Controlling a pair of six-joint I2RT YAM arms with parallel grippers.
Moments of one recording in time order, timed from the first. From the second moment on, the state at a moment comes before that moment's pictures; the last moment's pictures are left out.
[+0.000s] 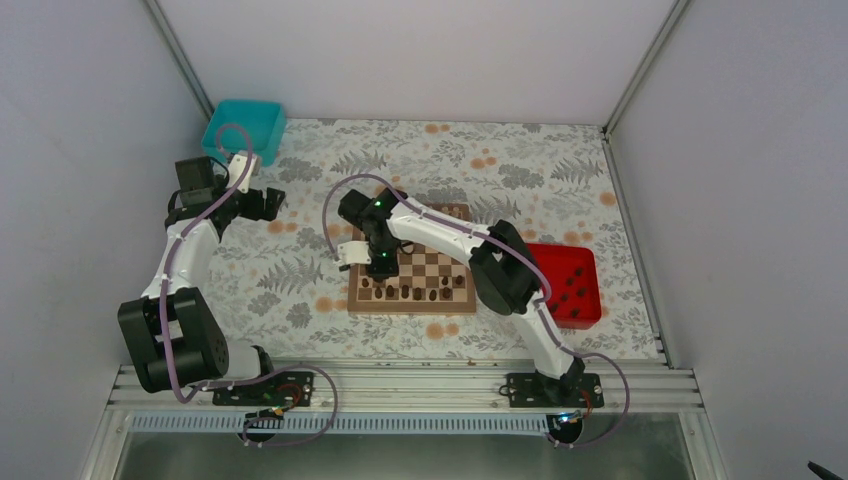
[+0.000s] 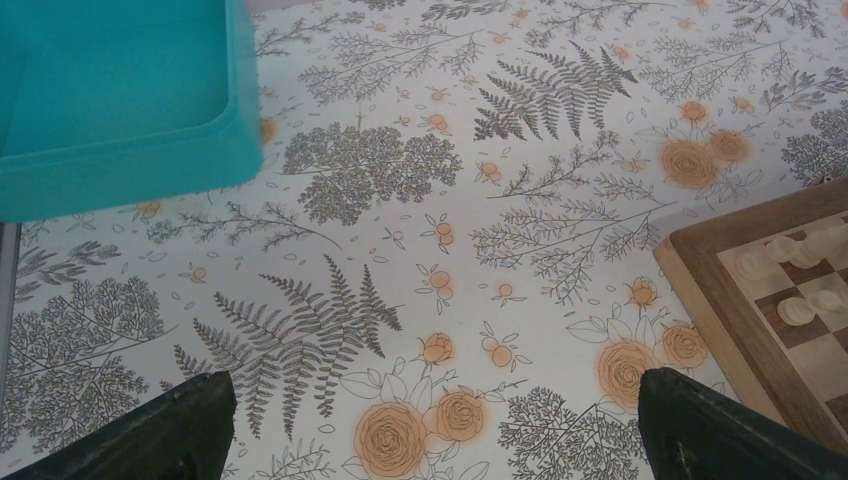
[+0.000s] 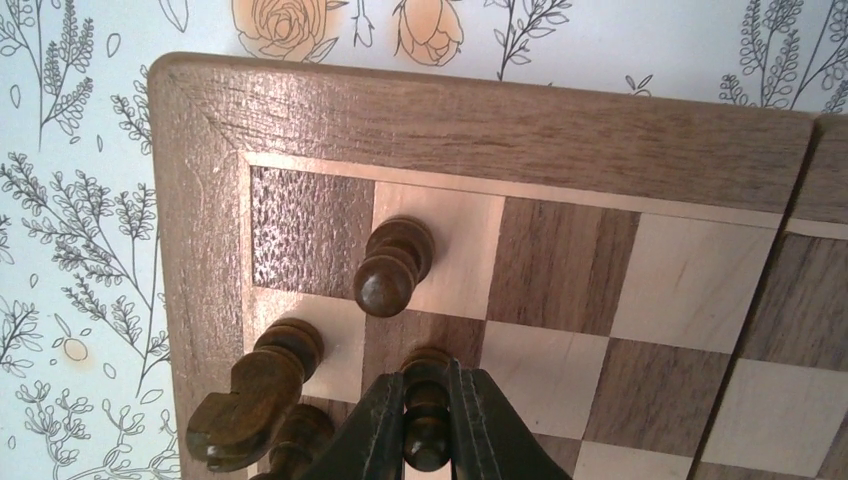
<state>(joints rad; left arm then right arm) 0.27 1.36 0.95 -0.33 0.46 0.33 0.96 2.25 1.93 -1.17 -0.17 -0.73</state>
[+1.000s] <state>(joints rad) 0.27 1.36 0.95 -0.33 0.46 0.33 0.96 2.26 1.94 -1.19 -0.17 -0.73</state>
